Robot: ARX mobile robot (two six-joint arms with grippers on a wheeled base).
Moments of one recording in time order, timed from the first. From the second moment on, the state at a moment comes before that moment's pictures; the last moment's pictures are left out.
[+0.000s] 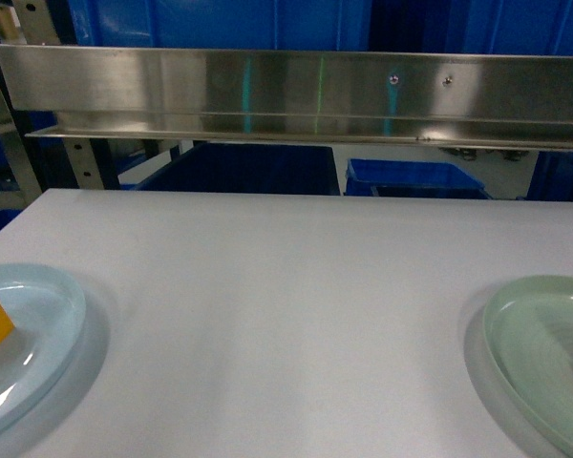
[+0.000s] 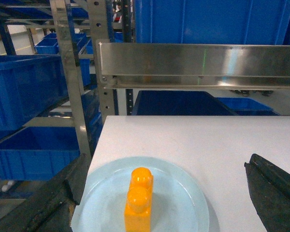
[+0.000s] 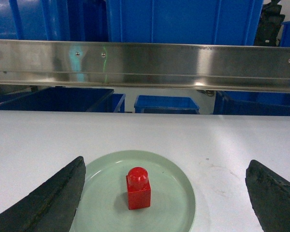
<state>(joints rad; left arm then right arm) 0.00 0.01 0.01 0.00 0.00 -0.01 0.00 0.00 0.01 0.00 0.00 0.00</state>
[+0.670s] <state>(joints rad) 0.00 0.01 0.01 0.00 0.00 -0.01 0.00 0.00 0.01 0.00 0.00 0.00</state>
